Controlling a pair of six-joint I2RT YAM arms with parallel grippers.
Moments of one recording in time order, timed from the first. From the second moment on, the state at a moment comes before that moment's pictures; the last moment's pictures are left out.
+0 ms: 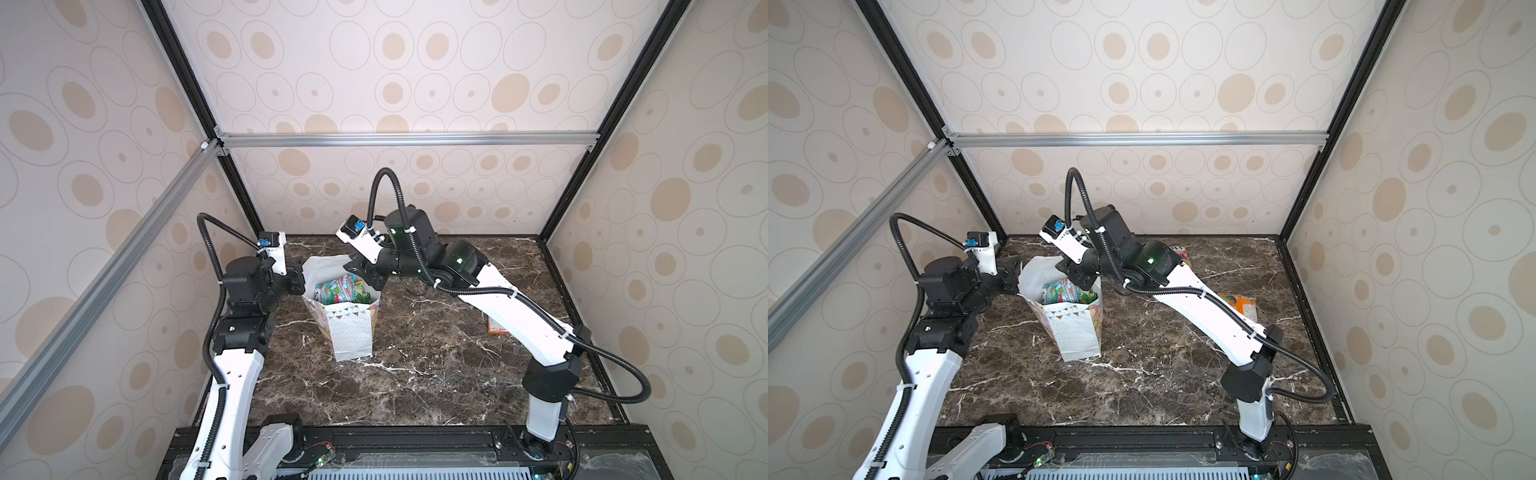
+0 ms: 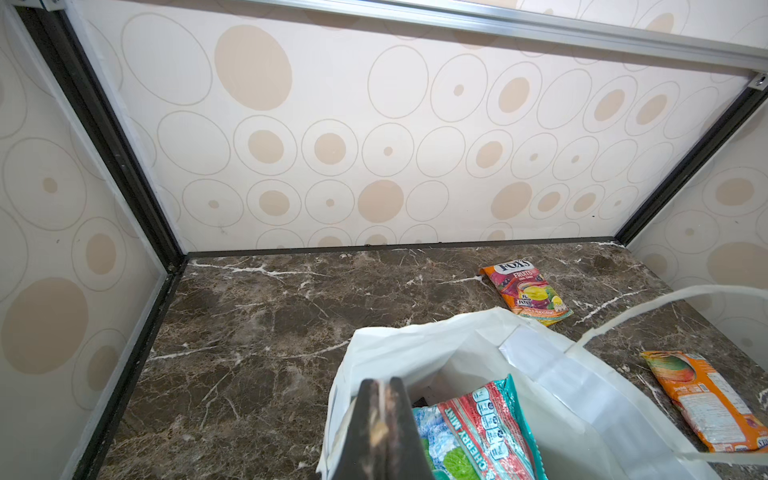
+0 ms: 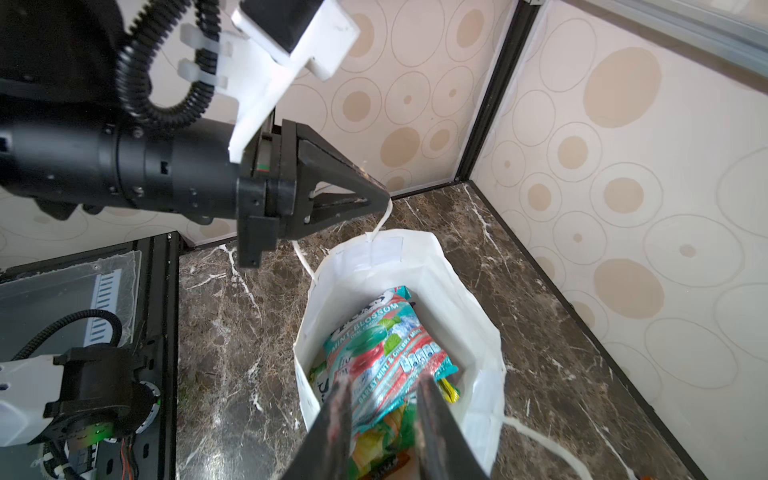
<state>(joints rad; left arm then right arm) 0.07 0.96 1.02 -0.33 0.28 -0.05 0.96 1.83 2.19 -0.80 -0.12 -0.18</state>
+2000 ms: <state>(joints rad) 0.07 0.91 0.92 -0.26 0.23 -0.08 0.17 1.35 0.89 -0.54 0.13 0.41</state>
